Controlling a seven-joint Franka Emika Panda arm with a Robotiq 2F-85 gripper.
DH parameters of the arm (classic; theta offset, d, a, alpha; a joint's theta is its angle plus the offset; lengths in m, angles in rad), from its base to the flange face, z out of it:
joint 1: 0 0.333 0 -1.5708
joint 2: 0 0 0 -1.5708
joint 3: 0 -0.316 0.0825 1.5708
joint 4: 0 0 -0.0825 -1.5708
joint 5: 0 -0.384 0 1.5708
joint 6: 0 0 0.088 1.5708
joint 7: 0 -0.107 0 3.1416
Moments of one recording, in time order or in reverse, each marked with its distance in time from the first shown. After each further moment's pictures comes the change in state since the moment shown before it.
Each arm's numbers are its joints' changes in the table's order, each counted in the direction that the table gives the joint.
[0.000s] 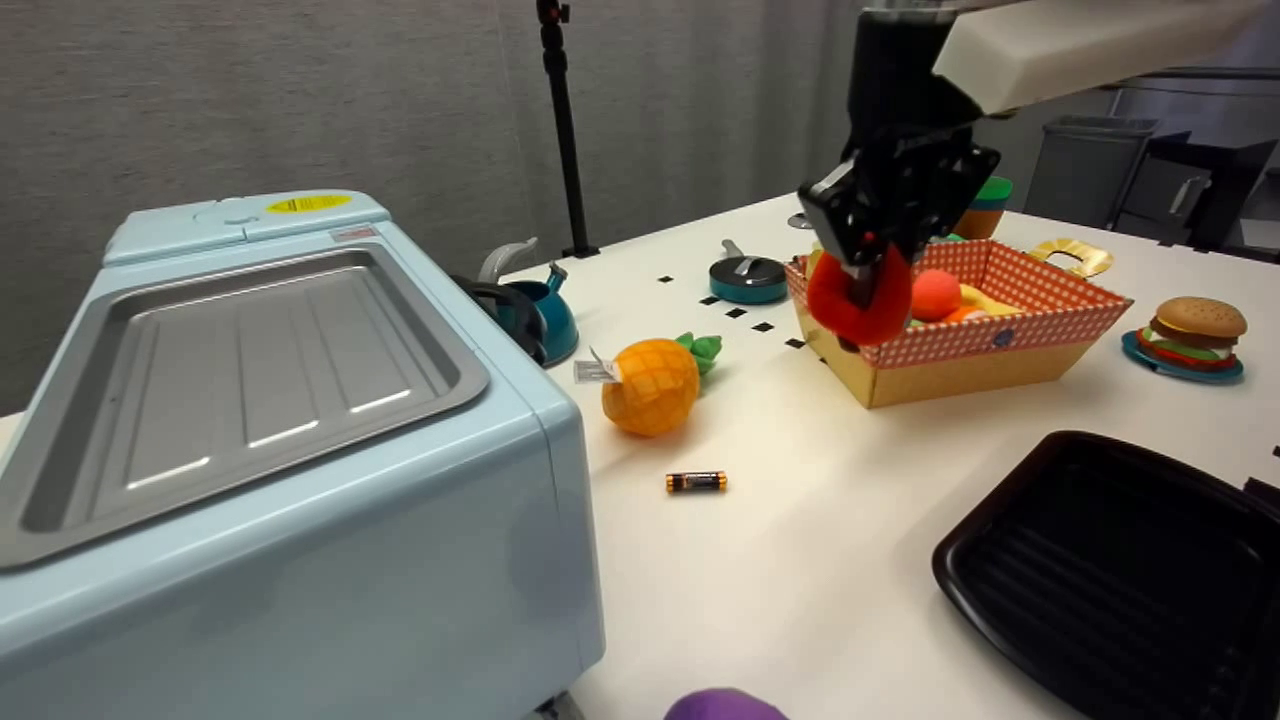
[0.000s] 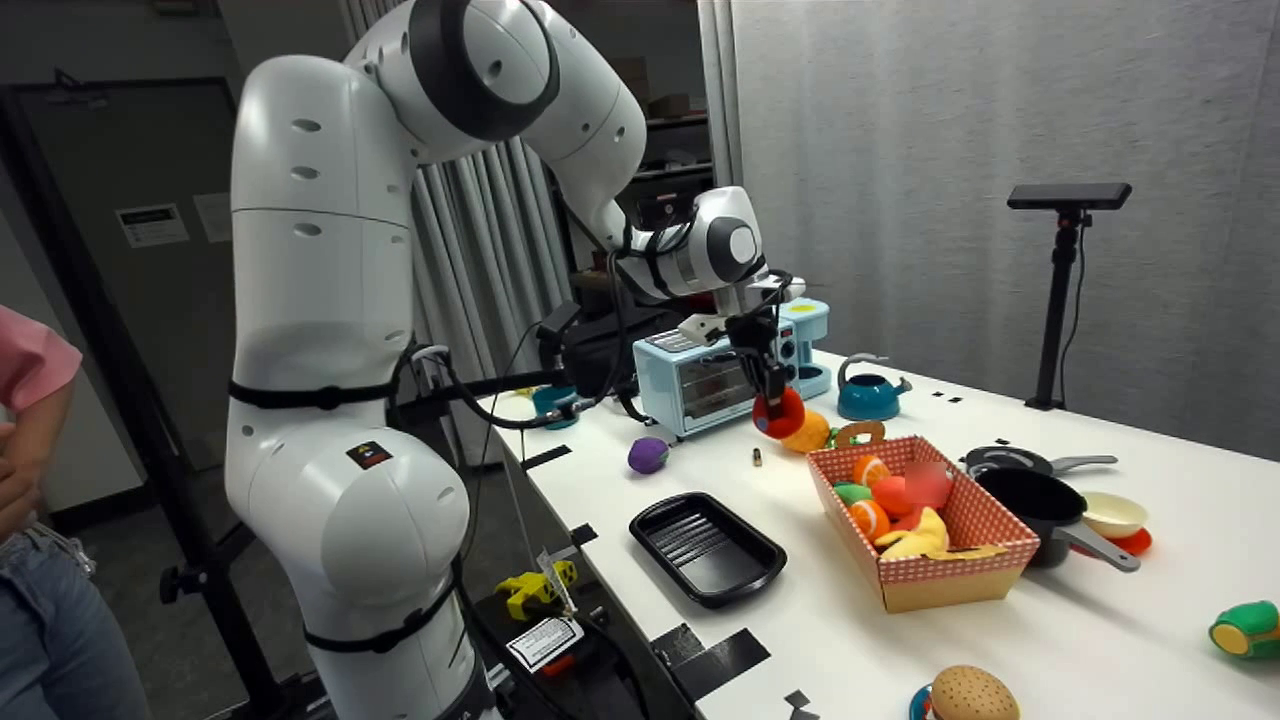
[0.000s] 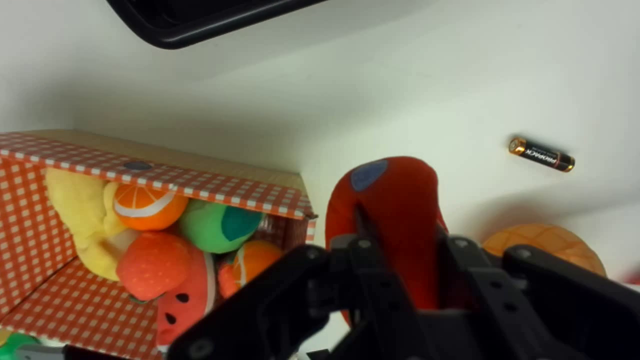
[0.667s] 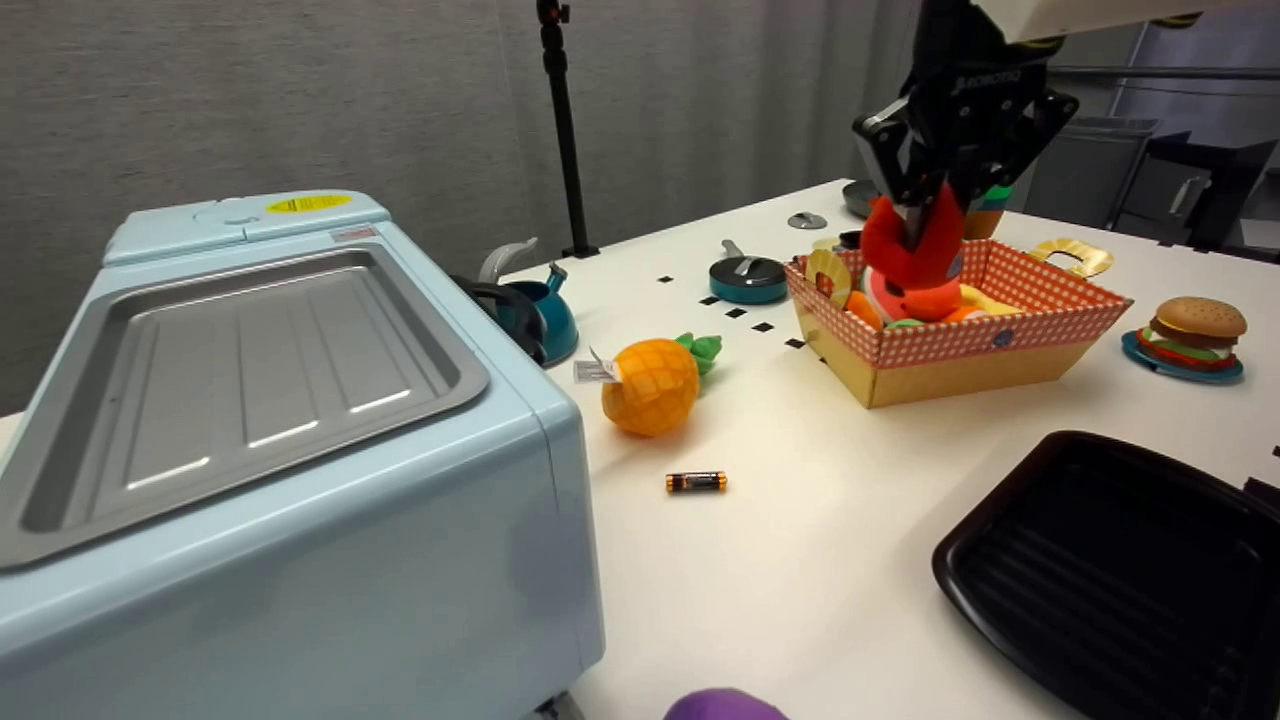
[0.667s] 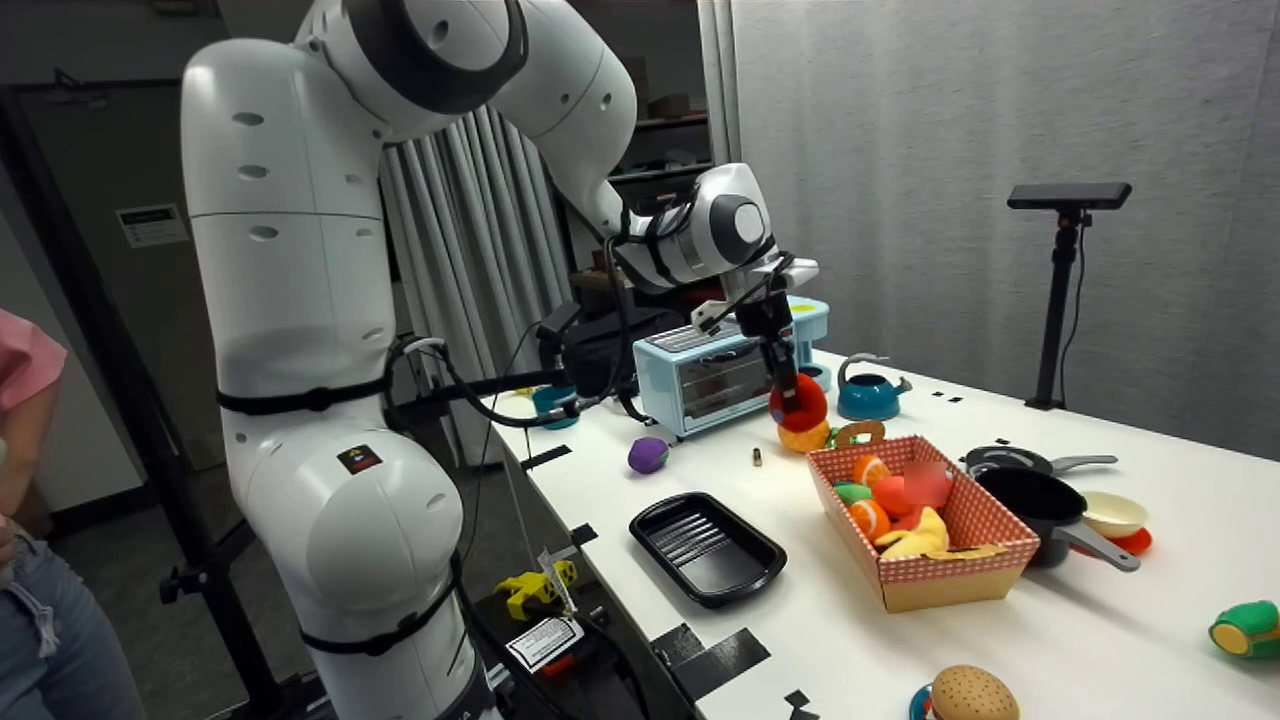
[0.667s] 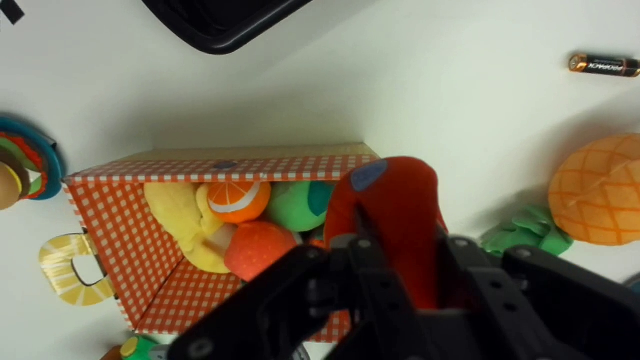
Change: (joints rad) arm -0.061 -0.109 -0.003 0.083 0.072 0.004 -0.228
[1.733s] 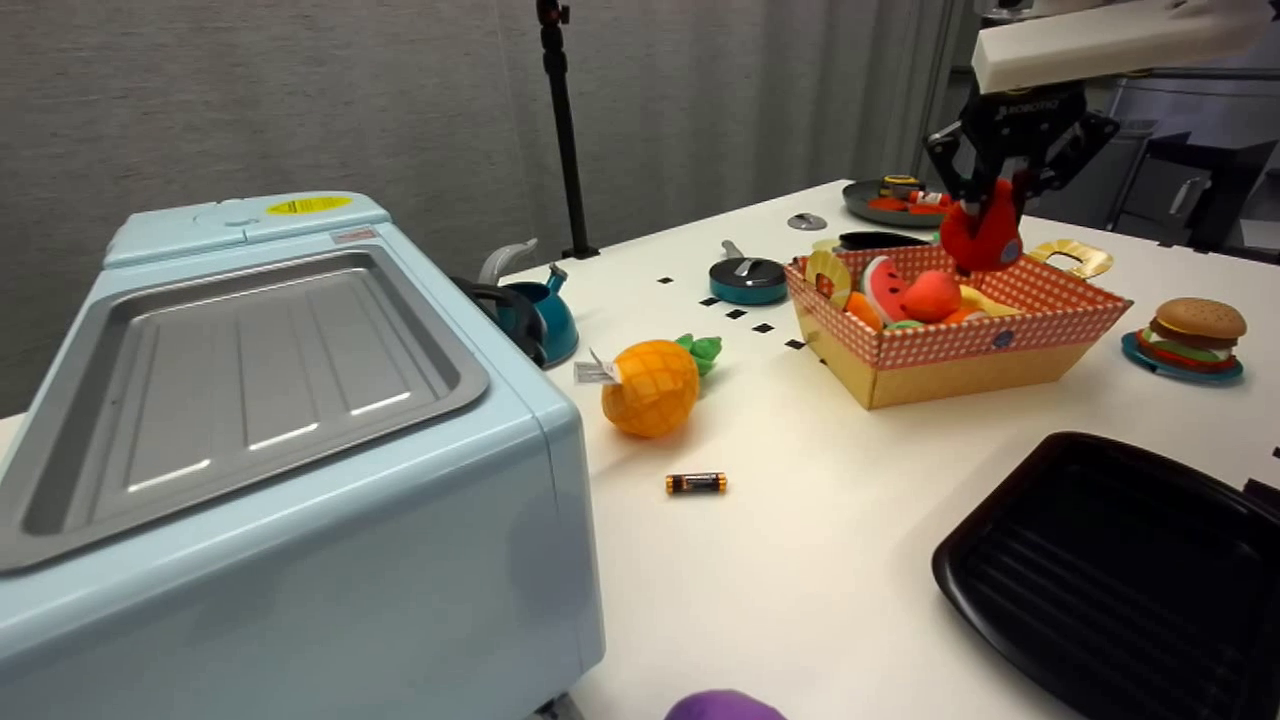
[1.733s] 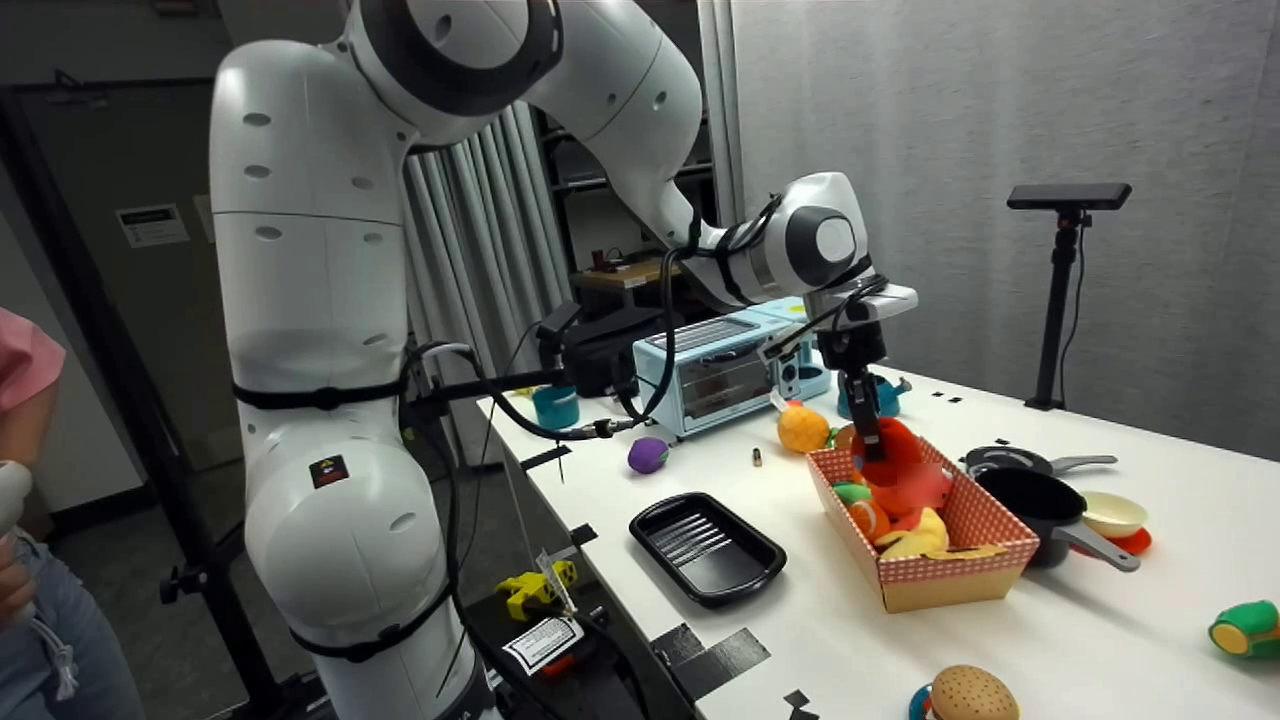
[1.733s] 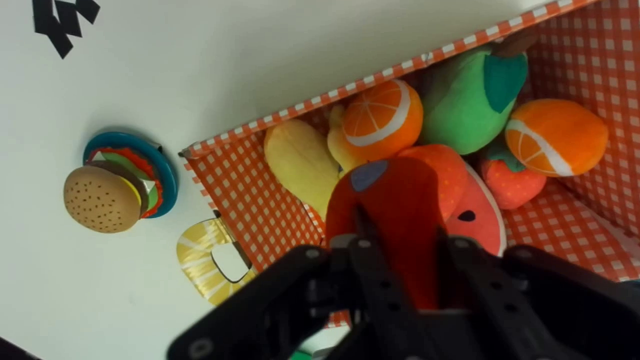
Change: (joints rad) arm -0.183 0.058 0.055 -0.011 0.014 0.011 -0.111
